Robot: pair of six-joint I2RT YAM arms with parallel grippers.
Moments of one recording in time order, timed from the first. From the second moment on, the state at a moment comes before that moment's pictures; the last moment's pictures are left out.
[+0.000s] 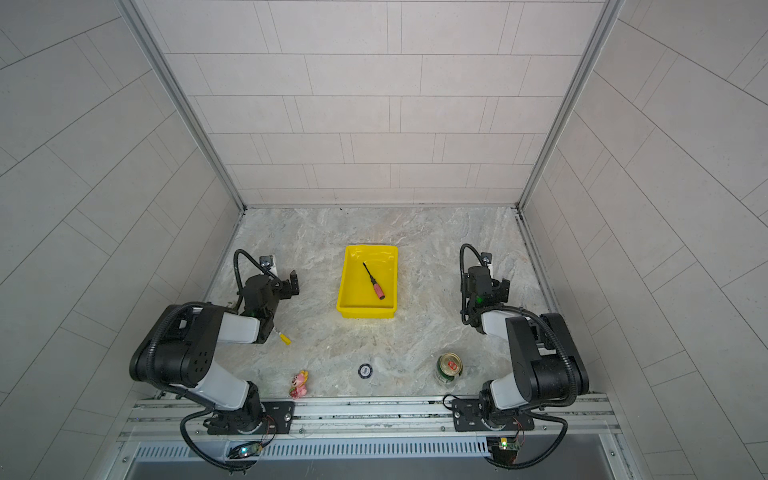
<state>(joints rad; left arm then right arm) -0.03 1.58 0.35 0.87 -0.16 -0.01 0.05 1.49 0.45 0.48 0.48 0.05</state>
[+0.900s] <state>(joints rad) -0.02 1.59 0.39 0.82 -0.13 0.00 0.10 1.52 0.42 0.66 0.48 0.01</state>
